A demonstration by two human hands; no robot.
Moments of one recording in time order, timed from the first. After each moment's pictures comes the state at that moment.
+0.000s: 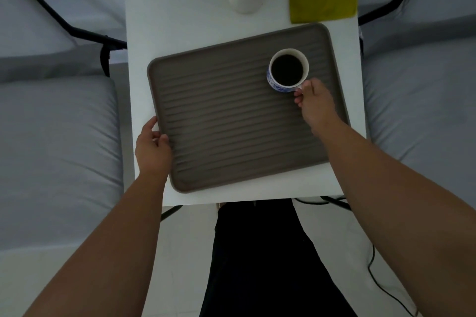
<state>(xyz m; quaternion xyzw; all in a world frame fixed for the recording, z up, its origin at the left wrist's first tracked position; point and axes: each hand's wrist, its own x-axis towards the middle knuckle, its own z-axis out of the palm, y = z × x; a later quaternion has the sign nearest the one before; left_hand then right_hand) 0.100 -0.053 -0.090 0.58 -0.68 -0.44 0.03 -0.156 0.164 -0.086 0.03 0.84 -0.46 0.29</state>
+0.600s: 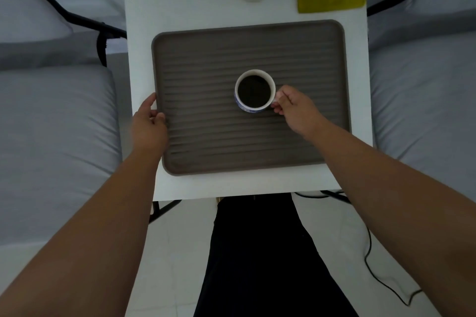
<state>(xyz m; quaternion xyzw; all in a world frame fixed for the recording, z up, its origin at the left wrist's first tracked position) 0.082 -0.079 -0.082 0.55 -0.71 -0.44 0.04 -0.119 0.147 -0.084 -0.14 0.82 -0.39 0.39</state>
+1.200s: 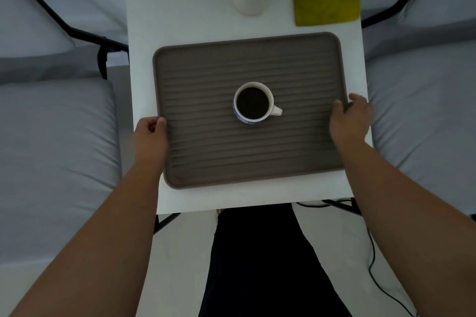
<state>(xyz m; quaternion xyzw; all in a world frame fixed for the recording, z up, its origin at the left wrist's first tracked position) 0.080 -0.080 -0.087 0.59 -0.66 -0.45 0.06 -0.149 0.215 -0.097 0.07 0.96 -0.26 0.11</state>
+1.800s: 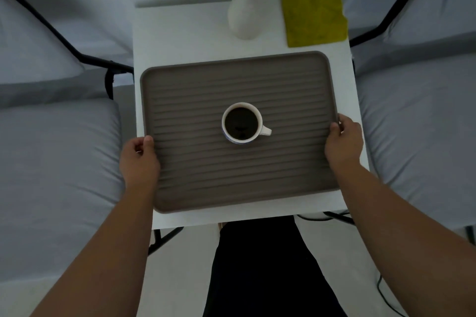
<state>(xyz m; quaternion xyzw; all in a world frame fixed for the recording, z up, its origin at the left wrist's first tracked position) 0.098 -0.086 -0.075 0.60 -0.69 -0.38 0.13 -0.130 0.222 -0.085 0.05 0.94 -0.32 0.11</state>
